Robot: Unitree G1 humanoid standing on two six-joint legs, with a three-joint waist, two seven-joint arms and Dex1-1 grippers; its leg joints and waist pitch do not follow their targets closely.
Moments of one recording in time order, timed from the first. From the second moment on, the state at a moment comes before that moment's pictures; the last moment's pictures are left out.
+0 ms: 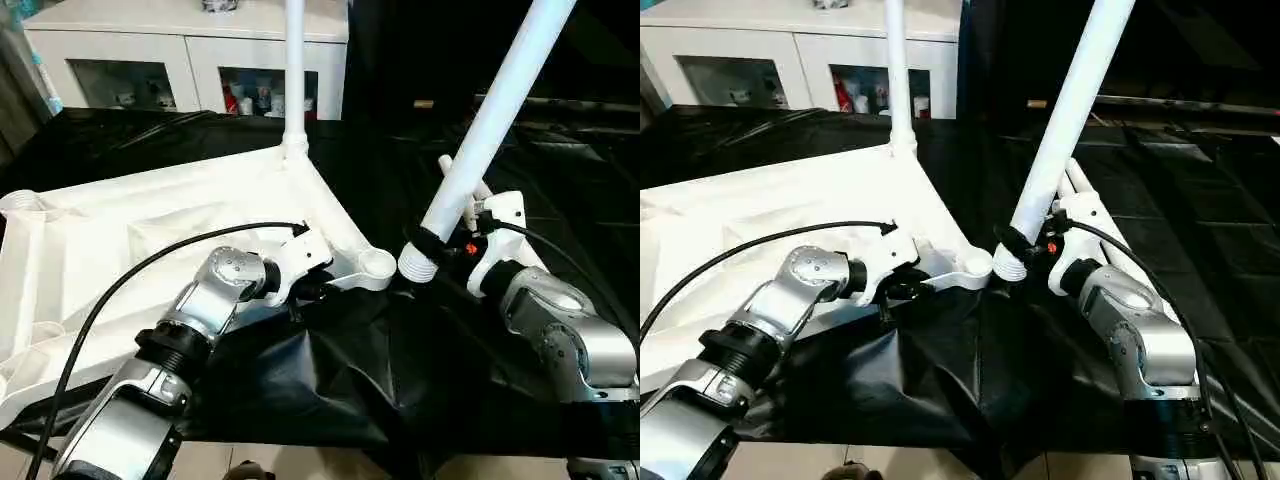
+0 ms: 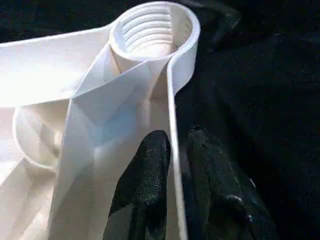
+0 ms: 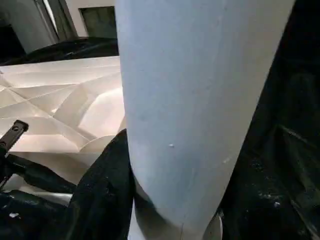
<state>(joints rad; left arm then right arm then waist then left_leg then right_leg) -0.66 0.26 -0.33 0.61 0.11 0.18 -0.95 -0.32 -0.32 -0.07 0.00 0.39 0.53 0.50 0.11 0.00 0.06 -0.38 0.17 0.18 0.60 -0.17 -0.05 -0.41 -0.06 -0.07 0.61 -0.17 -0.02</state>
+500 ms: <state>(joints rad) -0.66 0.26 -0.32 0.62 0.10 0.15 -0.96 -0.33 -0.33 -0.07 0.00 0.39 0.54 0.51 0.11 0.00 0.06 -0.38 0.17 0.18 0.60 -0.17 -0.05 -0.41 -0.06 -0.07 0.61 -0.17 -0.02</state>
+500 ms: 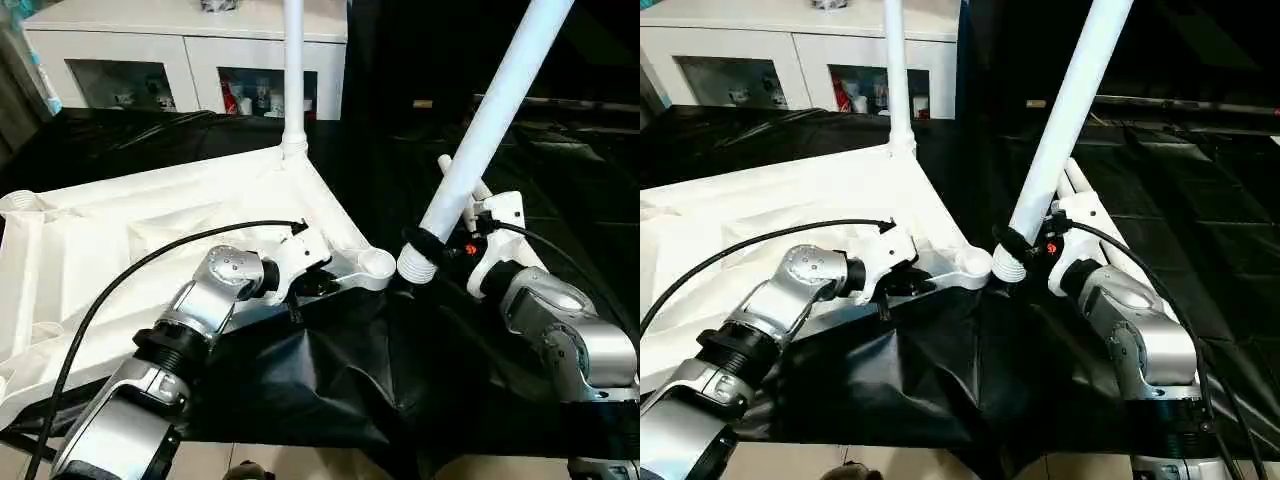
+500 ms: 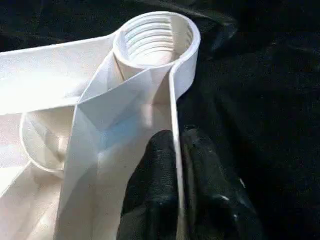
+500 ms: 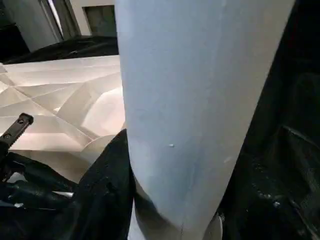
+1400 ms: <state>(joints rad) -0.58 0.32 -0.37 0.39 0.11 0.27 -1.03 -0.44 -0.34 0.01 0.21 0.37 0.53 0.67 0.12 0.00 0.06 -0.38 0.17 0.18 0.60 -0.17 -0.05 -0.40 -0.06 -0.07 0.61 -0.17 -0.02</state>
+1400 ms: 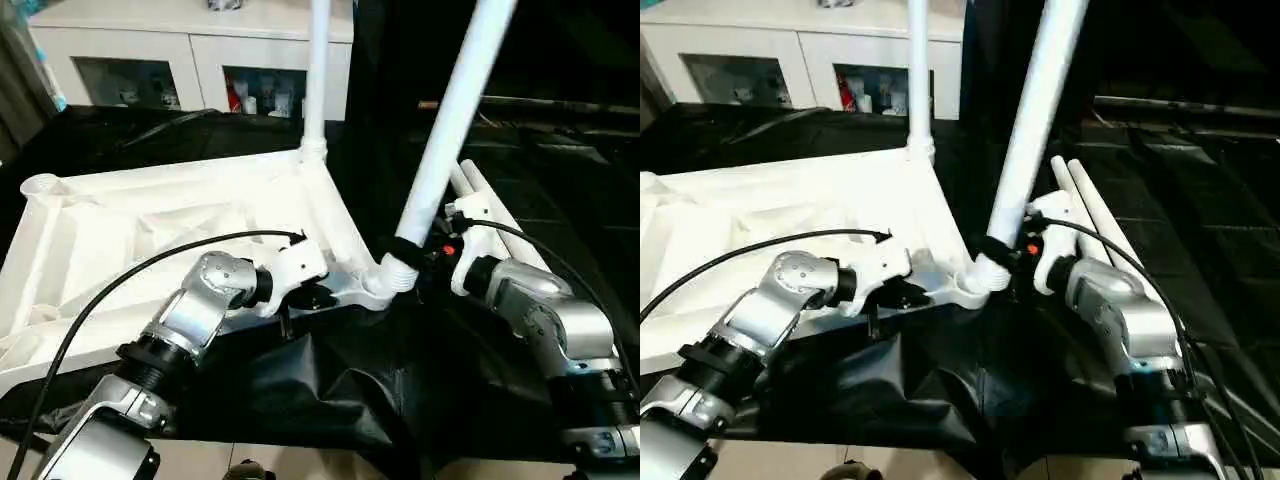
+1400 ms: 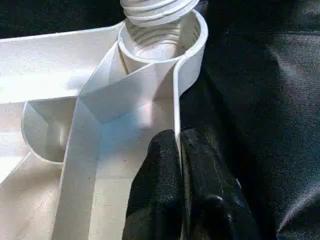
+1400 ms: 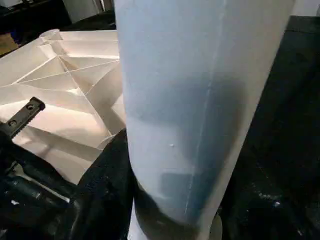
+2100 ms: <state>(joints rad) -0.58 0.32 -0.39 0.37 0.13 0.30 -1.00 -0.50 -0.33 0.08 0.32 0.33 0.46 0.74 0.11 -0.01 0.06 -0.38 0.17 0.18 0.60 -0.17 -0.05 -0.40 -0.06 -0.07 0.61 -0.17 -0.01</state>
